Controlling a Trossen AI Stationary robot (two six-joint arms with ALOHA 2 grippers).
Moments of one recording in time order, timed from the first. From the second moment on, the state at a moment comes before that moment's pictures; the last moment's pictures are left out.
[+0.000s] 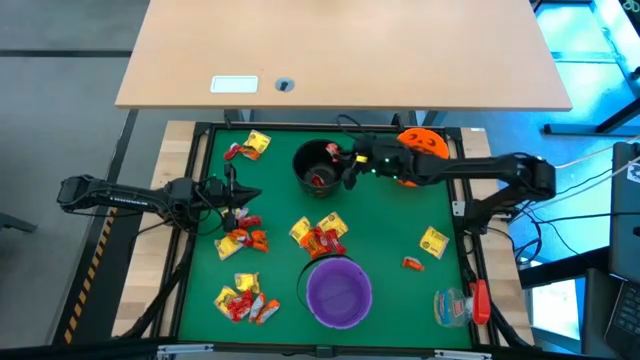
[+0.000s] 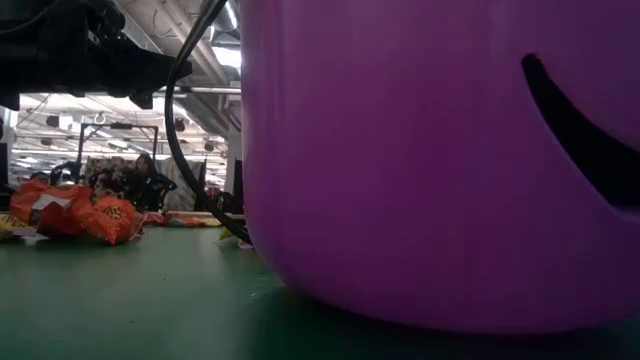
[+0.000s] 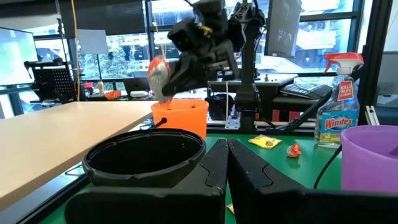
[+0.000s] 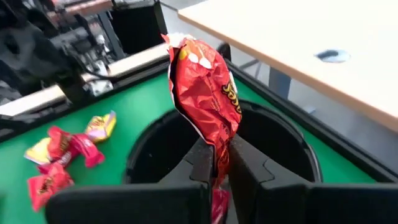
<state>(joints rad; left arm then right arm) 0.02 0.47 0.01 0.59 -0.17 0.04 -0.25 1.46 0.92 0.19 0.14 0.23</state>
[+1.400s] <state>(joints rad) 0.02 0.47 0.01 0.60 -0.17 0.04 0.04 1.05 0.92 -0.34 0.18 0.43</state>
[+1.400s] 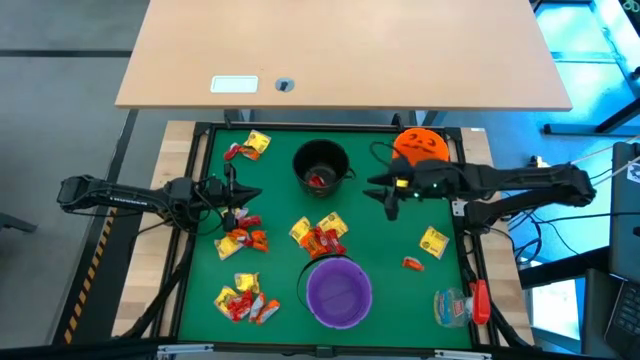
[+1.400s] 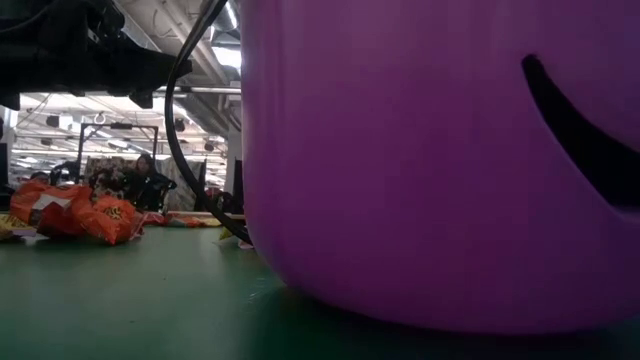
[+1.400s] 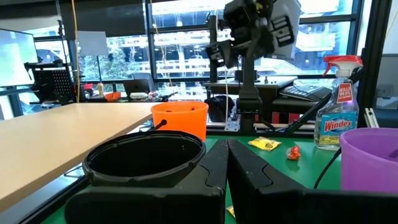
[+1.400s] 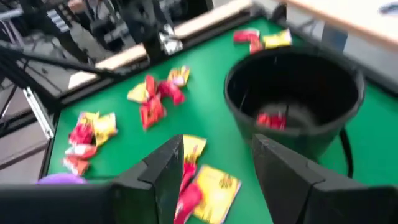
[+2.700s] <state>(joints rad) 0.02 0.47 0.01 0.60 -0.15 -0.03 0.30 1.05 0.92 -0.81 0.15 0.83</state>
